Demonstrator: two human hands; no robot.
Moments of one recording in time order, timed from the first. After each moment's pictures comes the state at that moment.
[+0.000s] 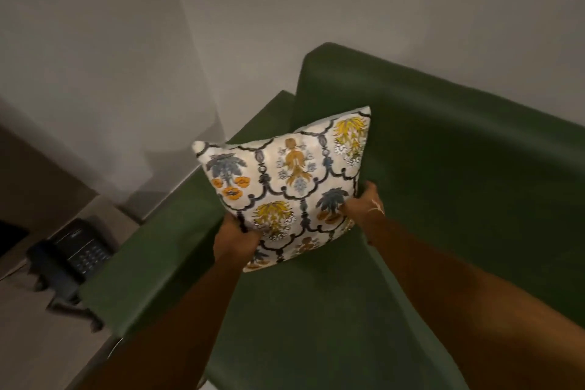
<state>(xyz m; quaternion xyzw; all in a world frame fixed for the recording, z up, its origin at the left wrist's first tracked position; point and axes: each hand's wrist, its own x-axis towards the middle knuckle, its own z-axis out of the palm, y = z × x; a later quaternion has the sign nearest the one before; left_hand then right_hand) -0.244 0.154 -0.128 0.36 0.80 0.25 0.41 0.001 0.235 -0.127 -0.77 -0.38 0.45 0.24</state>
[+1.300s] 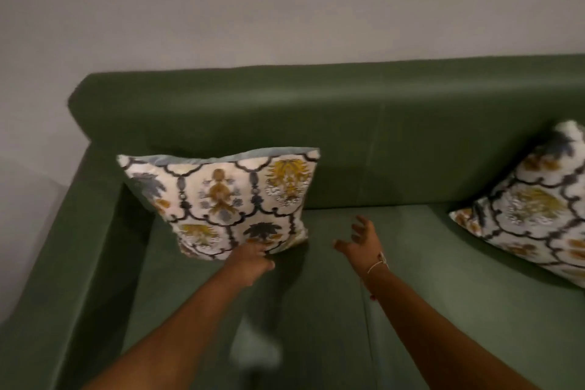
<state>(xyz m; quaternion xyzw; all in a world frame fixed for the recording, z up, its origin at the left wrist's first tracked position) -0.005 0.138 -0.114 0.62 0.59 -0.15 0.49 0.201 0.018 -0.133 -0.77 -0.10 0.43 0.47</state>
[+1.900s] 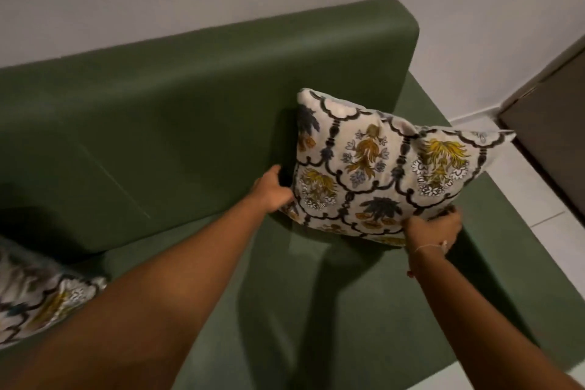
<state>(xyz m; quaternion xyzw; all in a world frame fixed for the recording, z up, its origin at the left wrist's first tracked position) 0.499 -0.012 -0.149 0.73 0.43 -0.13 0.51 0.604 -0.273 -0.125 -0.84 0.20 0.06 0.50</state>
